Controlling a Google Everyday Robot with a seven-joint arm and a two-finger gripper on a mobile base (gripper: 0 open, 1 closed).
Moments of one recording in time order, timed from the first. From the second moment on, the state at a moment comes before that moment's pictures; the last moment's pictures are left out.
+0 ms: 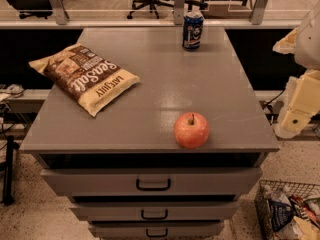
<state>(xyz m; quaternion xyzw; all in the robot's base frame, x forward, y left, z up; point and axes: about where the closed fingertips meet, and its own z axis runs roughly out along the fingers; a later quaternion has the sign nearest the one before) 0.438 -0.216 0.977 -0.60 0.78 -0.04 0.16</state>
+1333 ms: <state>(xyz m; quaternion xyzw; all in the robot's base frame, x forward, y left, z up) 0.519 -0.045 0.956 -0.65 0.69 0.08 0.30</state>
